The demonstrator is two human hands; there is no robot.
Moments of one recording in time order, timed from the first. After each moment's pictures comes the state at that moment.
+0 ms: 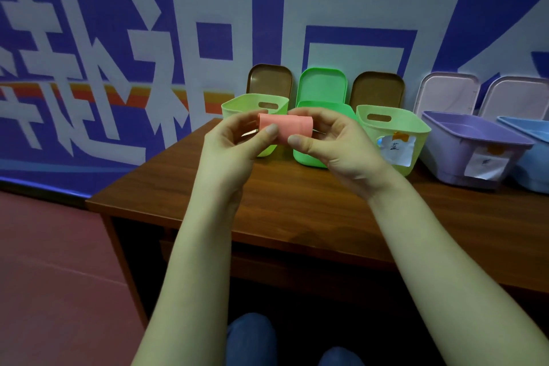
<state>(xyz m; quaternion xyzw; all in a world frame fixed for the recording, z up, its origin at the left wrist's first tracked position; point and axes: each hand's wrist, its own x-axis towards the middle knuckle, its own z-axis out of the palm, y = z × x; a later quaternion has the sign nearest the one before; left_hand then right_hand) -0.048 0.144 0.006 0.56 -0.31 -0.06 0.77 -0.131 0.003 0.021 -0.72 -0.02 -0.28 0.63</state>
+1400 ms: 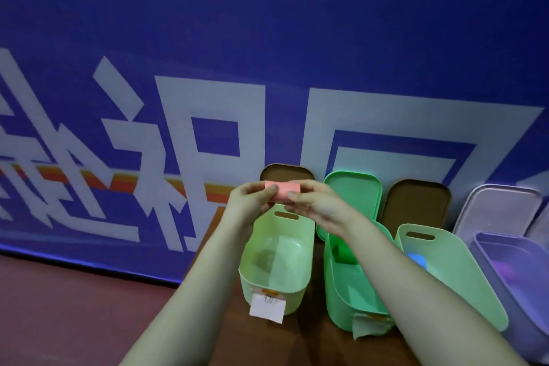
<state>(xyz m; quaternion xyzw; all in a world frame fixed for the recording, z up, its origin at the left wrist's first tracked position) 0.298 -0.047 0.175 0.61 -0.10 -0.30 0.73 0.204 -0.166 0.182 -0.58 0.23 -0.13 0.77</state>
